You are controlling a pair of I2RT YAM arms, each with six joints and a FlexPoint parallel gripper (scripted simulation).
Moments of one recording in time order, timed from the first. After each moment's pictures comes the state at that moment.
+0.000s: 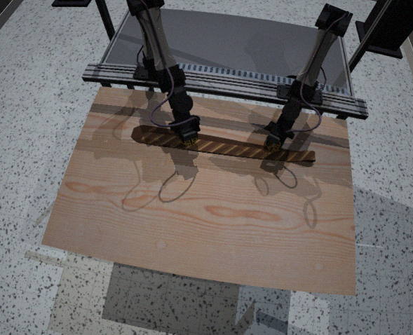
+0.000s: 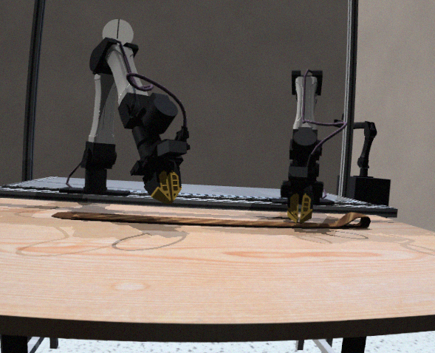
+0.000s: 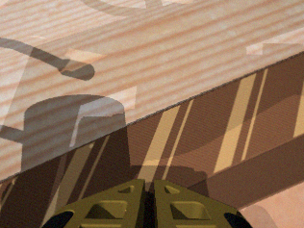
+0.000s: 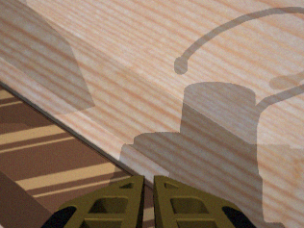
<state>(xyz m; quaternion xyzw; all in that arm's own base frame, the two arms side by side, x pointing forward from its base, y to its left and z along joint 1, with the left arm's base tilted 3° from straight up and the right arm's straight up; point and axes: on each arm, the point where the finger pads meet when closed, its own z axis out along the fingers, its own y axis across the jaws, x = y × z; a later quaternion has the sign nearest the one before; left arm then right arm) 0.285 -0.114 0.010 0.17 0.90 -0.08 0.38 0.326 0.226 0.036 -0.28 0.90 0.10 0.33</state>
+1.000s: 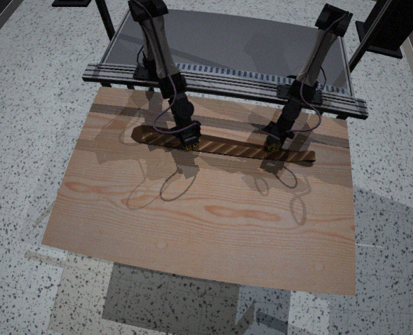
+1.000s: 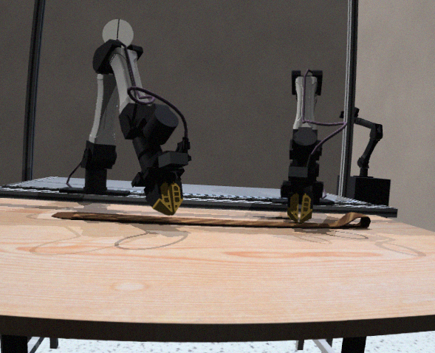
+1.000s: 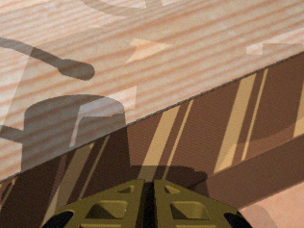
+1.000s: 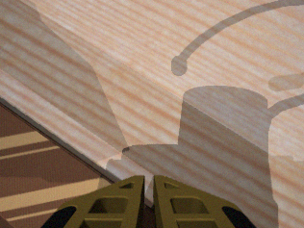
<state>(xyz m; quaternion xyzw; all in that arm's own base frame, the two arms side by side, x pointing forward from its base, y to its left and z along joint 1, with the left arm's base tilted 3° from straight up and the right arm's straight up) 0.285 -0.114 0.010 0.17 0.90 -0.08 0.38 0.333 0.231 0.014 -0.28 0.89 0.10 0.34</state>
